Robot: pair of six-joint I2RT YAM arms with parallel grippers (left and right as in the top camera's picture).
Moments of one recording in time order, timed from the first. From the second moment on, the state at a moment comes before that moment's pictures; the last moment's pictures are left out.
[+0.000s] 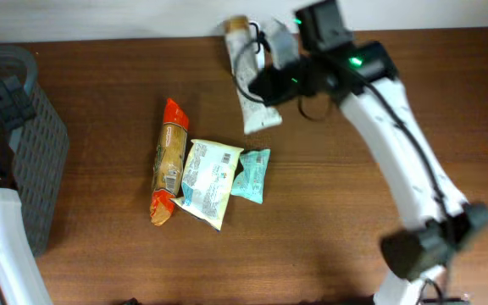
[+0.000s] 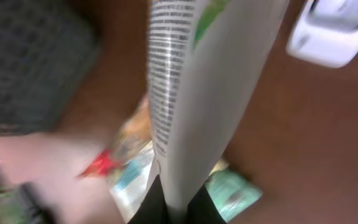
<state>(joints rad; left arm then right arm) 0.39 1.38 1.65 -0.83 -0.24 0.06 0.40 1.91 2.08 -1.08 -0.41 0.04</state>
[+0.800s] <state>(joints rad) 0.39 1.38 1.65 -0.83 -0.24 0.06 0.50 2.60 2.20 -0.17 0.80 -0.79</state>
